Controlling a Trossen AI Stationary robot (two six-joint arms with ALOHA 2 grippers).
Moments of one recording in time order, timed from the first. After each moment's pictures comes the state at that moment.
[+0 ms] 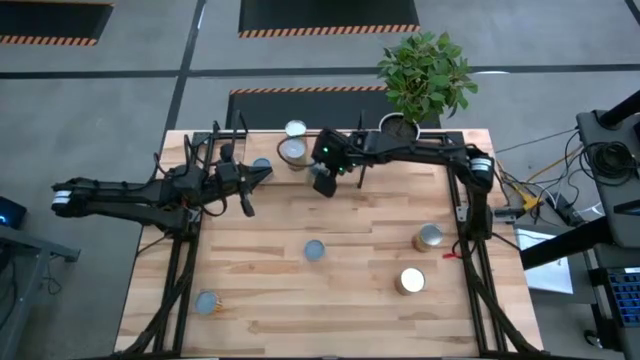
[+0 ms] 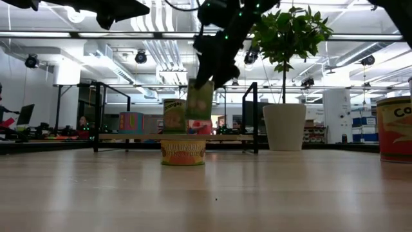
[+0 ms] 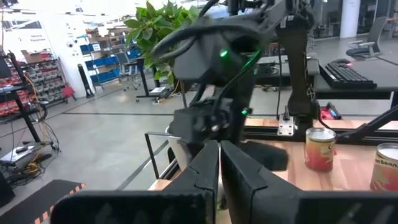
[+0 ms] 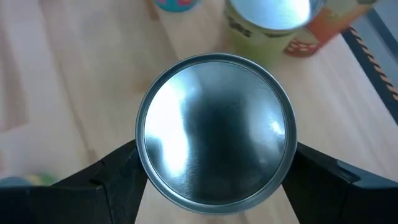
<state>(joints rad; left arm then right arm) 0.03 0.75 0.58 0.19 -0.38 0.15 -0.28 1.92 1.73 -0.75 0.03 0.08</state>
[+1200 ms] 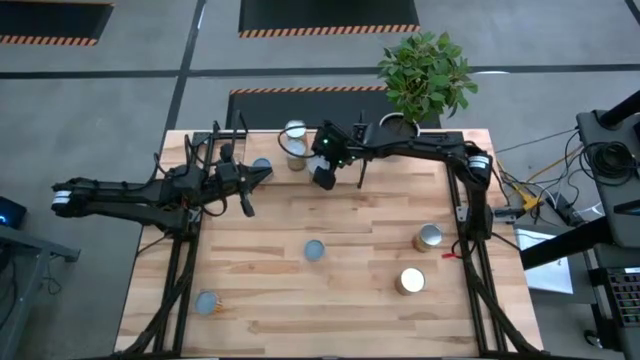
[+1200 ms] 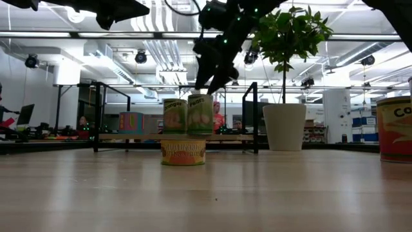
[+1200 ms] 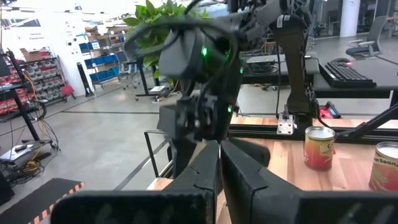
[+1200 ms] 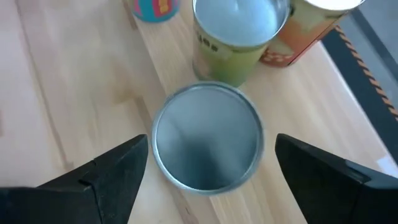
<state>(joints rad) 0.03 0.74 0.58 0.18 -0.37 0.14 -0.32 1.94 1.76 -0.74 0.03 0.05</state>
